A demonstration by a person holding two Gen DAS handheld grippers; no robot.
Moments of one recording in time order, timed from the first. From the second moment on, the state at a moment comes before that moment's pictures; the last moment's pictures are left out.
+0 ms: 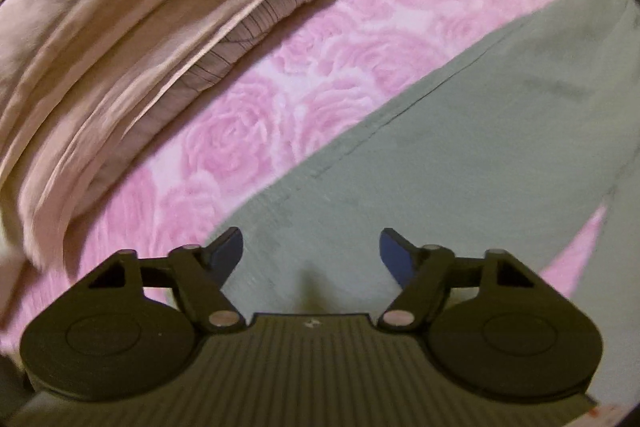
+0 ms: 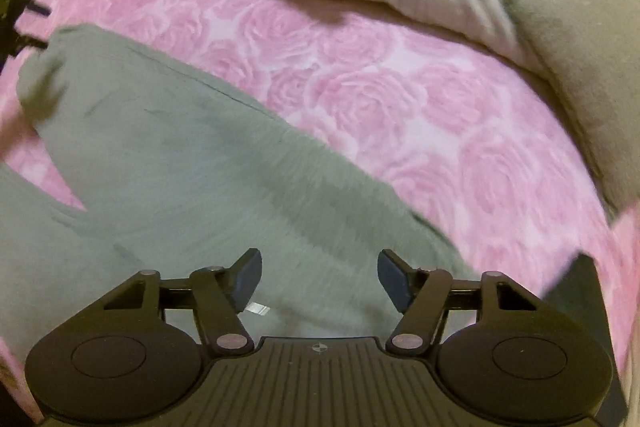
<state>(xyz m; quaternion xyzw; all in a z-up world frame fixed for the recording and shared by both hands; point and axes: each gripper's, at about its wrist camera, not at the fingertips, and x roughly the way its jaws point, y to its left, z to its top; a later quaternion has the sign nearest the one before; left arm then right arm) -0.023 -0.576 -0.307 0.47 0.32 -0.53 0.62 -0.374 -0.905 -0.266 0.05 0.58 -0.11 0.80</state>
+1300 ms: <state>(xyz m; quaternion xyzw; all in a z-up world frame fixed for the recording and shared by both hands) -0.037 -0.541 -0.309 0.57 0.25 -0.53 0.58 -0.351 -1.027 -0.378 -0.03 0.66 0.04 0.75</state>
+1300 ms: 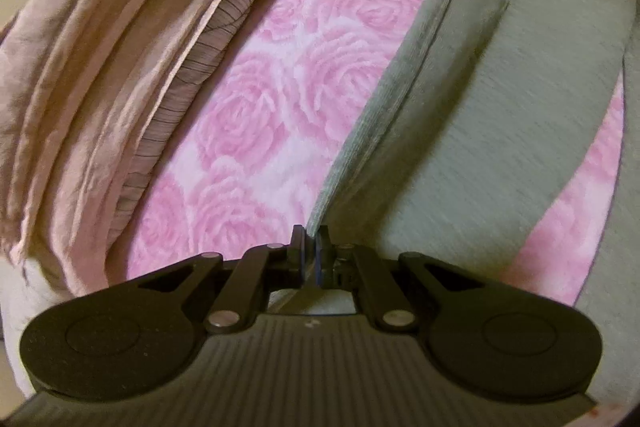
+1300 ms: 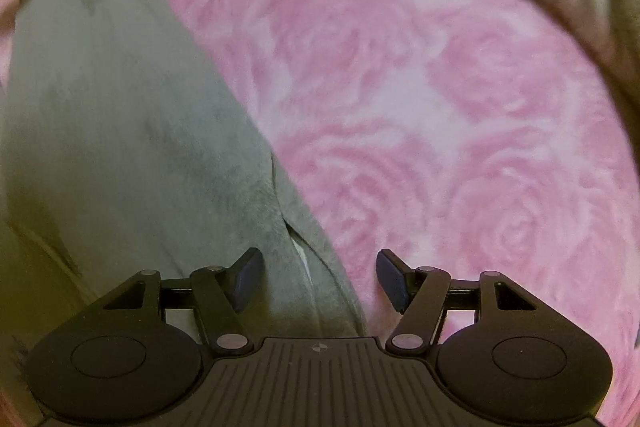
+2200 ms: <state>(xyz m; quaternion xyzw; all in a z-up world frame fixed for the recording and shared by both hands) -0.254 -0.316 -0.295 0.57 0.27 -0.51 0.59 -0.603 -0.764 -0.323 -0.16 0.52 -0.12 0.83</state>
